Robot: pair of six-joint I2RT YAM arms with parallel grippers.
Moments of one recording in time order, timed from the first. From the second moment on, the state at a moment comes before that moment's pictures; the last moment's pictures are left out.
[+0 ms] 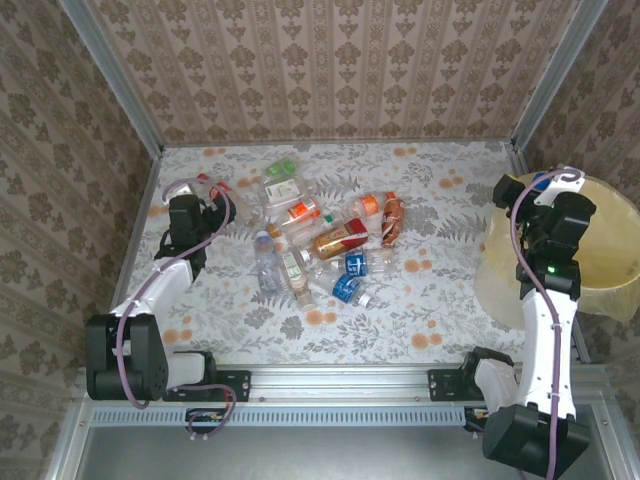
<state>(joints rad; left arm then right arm) -0.08 1.27 0.70 0.06 -0.10 -0.48 -0.38 0.88 0.89 -0.23 -0.13 0.22</state>
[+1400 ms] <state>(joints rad) -0.04 1.23 0.79 -0.24 -0.16 -0.62 0.41 1.16 1.06 -0.44 -0.08 -0.33</state>
